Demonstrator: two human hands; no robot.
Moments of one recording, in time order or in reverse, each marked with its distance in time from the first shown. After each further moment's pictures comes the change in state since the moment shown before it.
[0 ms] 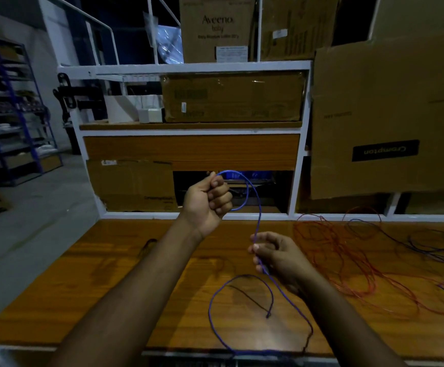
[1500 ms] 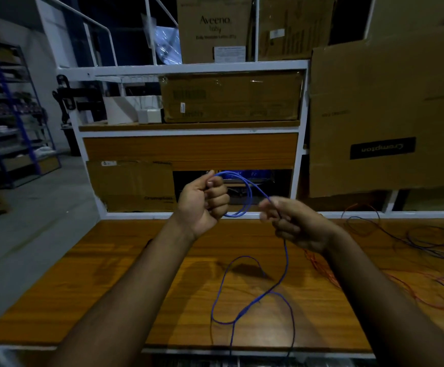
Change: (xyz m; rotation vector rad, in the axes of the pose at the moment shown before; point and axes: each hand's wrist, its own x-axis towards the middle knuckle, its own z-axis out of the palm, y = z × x) left_hand -0.017 0.010 0.006 -0.007 -0.063 -0.099; right_hand 0.021 -0.066 -0.043 0.087 -0.428 -0.092
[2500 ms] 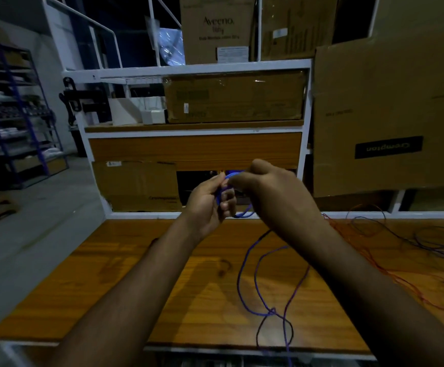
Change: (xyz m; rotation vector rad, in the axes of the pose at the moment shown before) left_hand -0.003 -0.008 0.009 0.362 0.096 0.092; right_hand -0.017 -0.060 0.116 -1.693 0.360 -0.600
